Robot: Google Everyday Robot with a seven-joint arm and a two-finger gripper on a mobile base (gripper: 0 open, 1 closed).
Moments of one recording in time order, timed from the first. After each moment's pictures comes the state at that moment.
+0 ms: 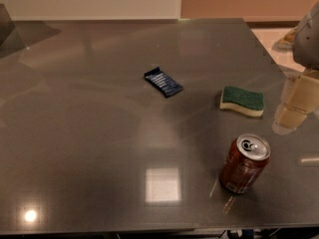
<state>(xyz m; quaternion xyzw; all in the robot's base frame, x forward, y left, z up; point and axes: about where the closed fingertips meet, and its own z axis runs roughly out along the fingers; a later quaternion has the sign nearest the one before) 0.438 -0.217 0.976 -0.60 0.78 -0.03 0.16</state>
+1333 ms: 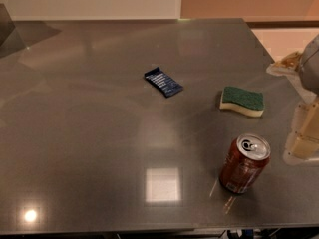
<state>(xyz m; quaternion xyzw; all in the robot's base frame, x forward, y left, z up) 0.396 -0.209 0.957 -0.64 0.75 0.02 0.16</state>
